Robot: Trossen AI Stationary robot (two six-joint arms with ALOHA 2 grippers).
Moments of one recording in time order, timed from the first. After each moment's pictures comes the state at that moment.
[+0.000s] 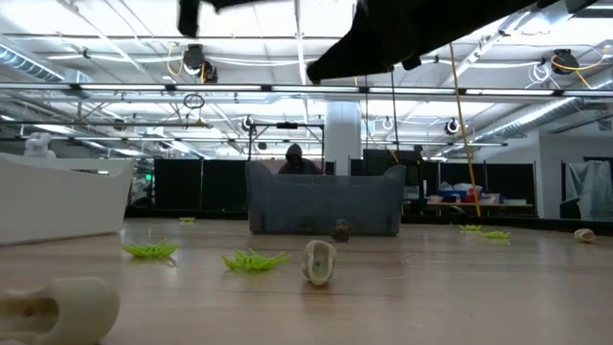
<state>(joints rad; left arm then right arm) -0.58 1.68 0.84 0.88 -1.02 -0.01 0.46 1.75 1.00 0.41 0.87 -0.07</state>
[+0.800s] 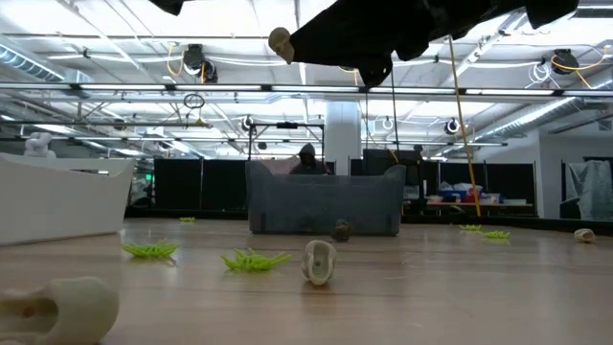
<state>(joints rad) -0.68 1.54 0.84 0.30 -0.69 0.02 0.42 1.75 1.00 0.44 0.31 0.13</state>
